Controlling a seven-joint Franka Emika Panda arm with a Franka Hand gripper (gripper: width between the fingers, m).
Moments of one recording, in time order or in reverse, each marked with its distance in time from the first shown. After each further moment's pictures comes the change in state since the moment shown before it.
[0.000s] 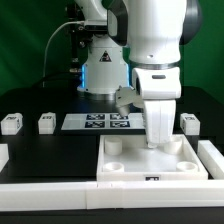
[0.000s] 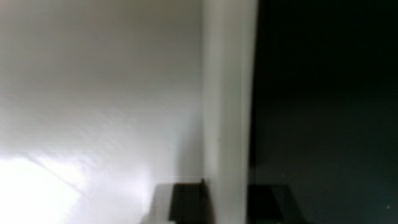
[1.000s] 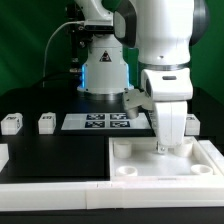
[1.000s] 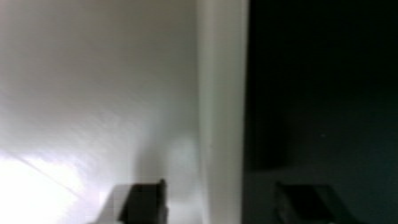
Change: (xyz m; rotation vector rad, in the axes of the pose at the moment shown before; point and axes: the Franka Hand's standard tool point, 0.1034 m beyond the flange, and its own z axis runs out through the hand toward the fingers) arm 0.013 0.009 0.000 -0.012 0.010 -0.010
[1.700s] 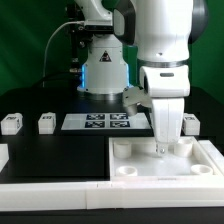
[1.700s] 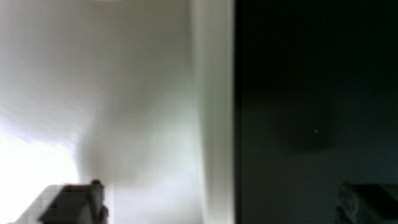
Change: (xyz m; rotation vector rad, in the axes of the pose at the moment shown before) arm -0.002 -0.003 -0.007 -0.010 -0.001 0.045
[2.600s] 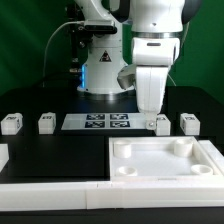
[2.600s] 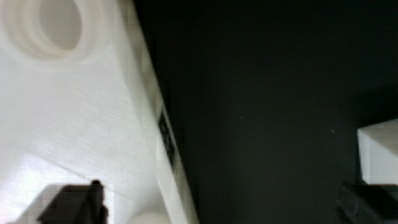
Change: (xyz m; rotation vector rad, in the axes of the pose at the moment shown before) arm -0.010 -0.019 -0.038 -0.039 -0.010 0.213
